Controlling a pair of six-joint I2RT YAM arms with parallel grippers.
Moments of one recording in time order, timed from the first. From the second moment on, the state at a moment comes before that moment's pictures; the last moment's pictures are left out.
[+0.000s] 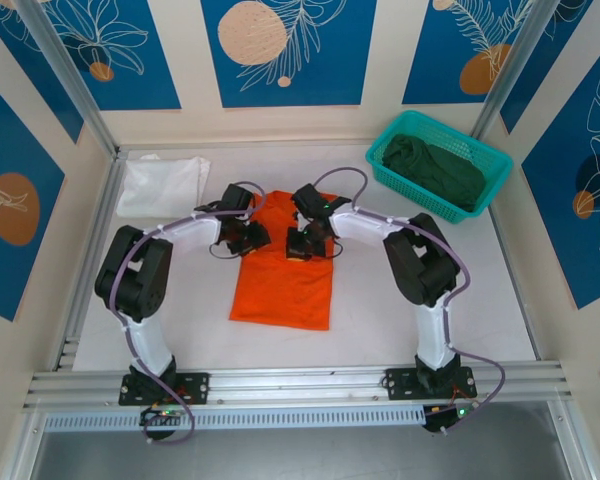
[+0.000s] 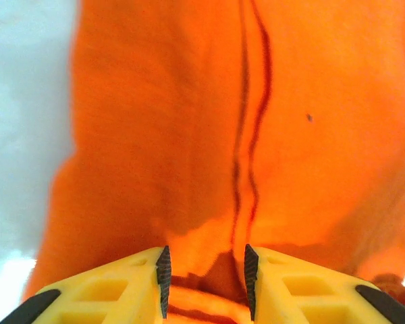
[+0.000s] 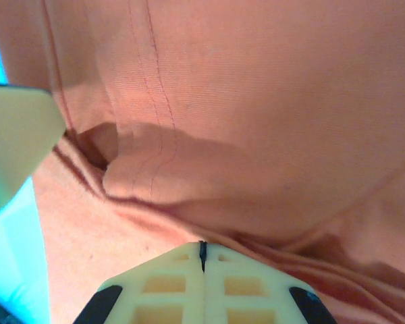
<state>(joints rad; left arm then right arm) -0.42 1.84 1.16 -0.45 0.23 -0.76 0.63 1.99 1.41 -0.63 -0.38 0.67</state>
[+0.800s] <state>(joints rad) -0.41 1.29 0.75 -0.91 0.36 -0.67 0.52 1.26 0.62 -0.63 -0.68 0.69</state>
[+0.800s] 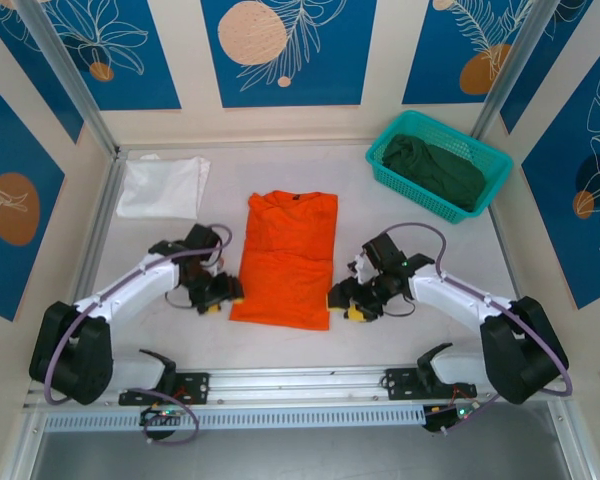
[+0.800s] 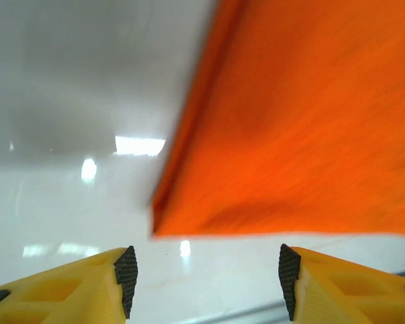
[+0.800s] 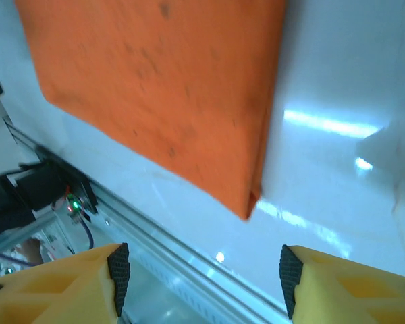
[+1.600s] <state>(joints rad) -0.40 1.48 0.68 -0.69 0.51 -0.69 0.67 1.52 0.68 -0.51 -0.57 0.90</state>
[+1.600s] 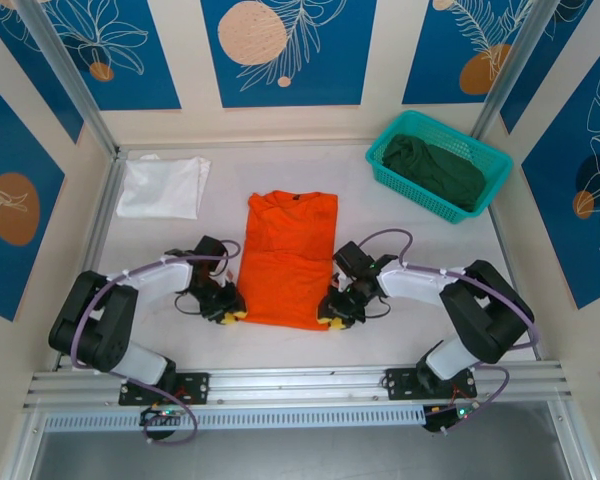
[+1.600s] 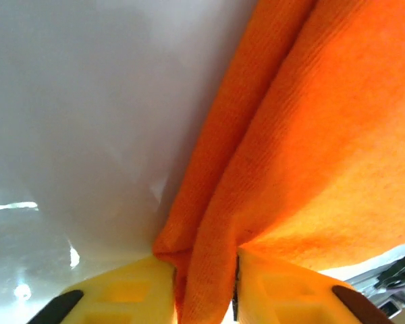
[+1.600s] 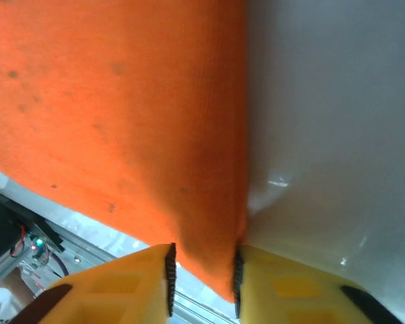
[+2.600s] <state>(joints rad) -0.62 0.99 0.87 -1.22 0.57 -0.83 0.80 0.85 0.61 -0.86 -0.66 1.06</state>
